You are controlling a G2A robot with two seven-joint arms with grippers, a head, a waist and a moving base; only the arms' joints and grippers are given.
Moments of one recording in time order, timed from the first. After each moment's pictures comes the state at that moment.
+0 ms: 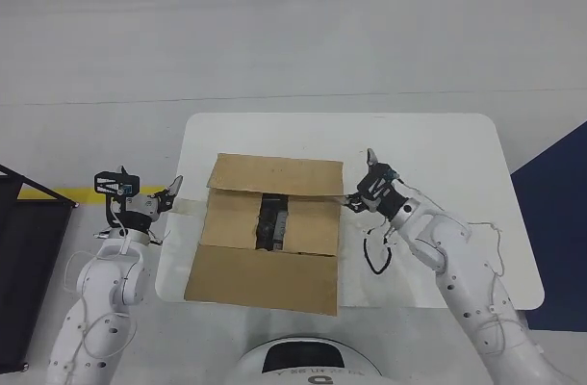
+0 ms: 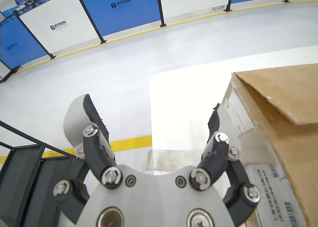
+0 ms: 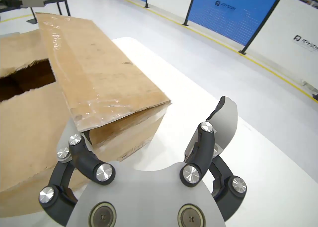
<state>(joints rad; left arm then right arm) 1.73 -1.15 -1.60 -1.80 1.33 0.00 0.00 -1.40 -1.11 1.26 -1.65 -1.37 -0.43 -0.05</state>
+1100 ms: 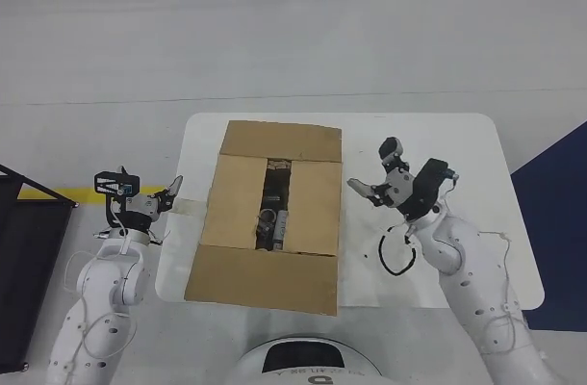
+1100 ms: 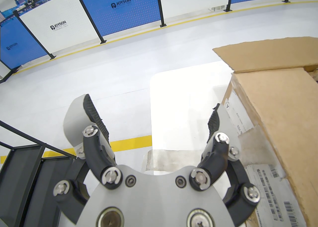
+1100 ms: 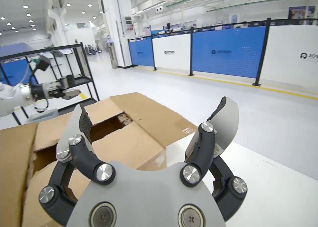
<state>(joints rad) 1.73 -1.15 -1.60 -1.80 1.33 0.00 0.00 -1.48 -1.12 1.37 -1.60 -1.14 -0.68 -0.37</state>
